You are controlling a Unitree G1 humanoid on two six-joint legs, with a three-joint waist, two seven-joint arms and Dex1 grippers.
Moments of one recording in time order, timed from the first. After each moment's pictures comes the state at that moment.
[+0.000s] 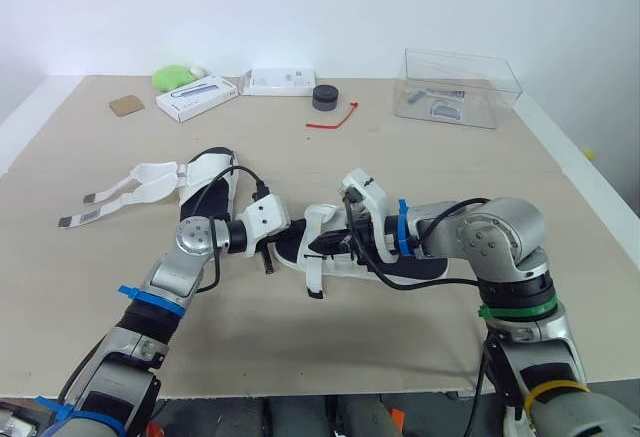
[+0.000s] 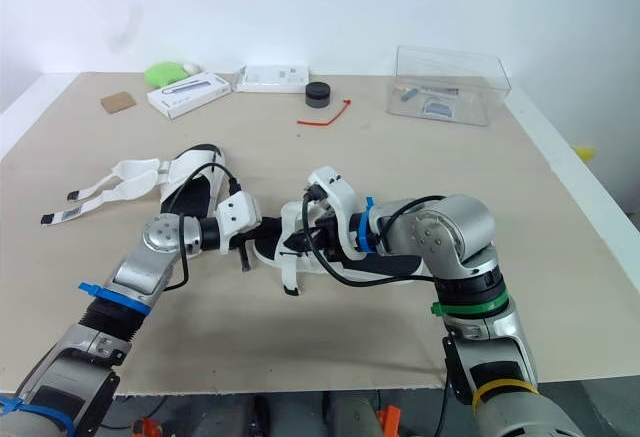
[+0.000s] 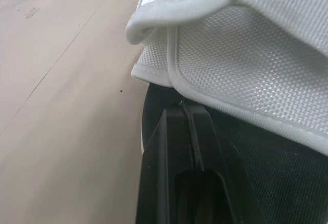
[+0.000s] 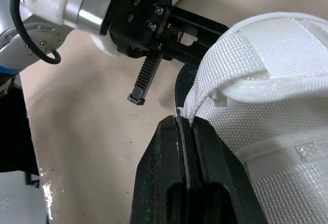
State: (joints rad) left arm -0.57 0.42 -0.24 0.28 -0.04 -0.02 -0.95; right arm -0.76 -0.43 0.12 -0.25 0.74 1.45 0.55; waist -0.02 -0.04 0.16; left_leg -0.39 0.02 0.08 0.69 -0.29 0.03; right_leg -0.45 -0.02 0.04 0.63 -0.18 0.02
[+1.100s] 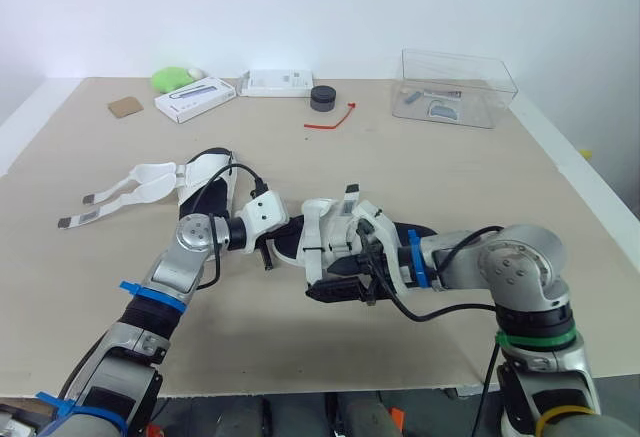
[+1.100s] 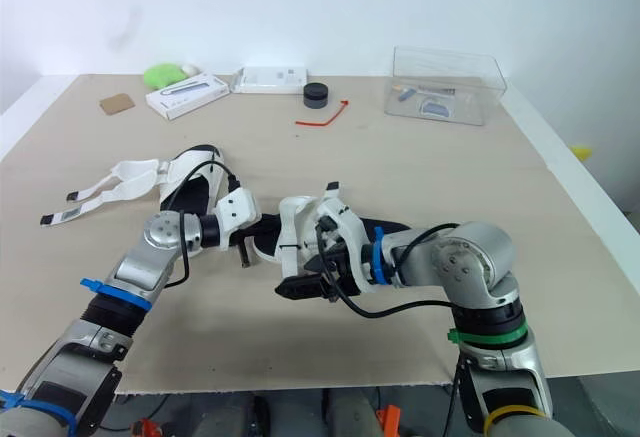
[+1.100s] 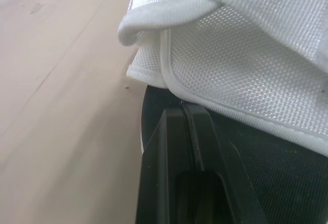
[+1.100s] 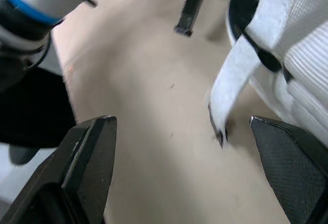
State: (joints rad) left arm -0.60 0.41 -0.24 0.34 -0.03 -0.03 -0.92; right arm -0.64 -0.43 0.05 -0.34 0.90 1.58 0.48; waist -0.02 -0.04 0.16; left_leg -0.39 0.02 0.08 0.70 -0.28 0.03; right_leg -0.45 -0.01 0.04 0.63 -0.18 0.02
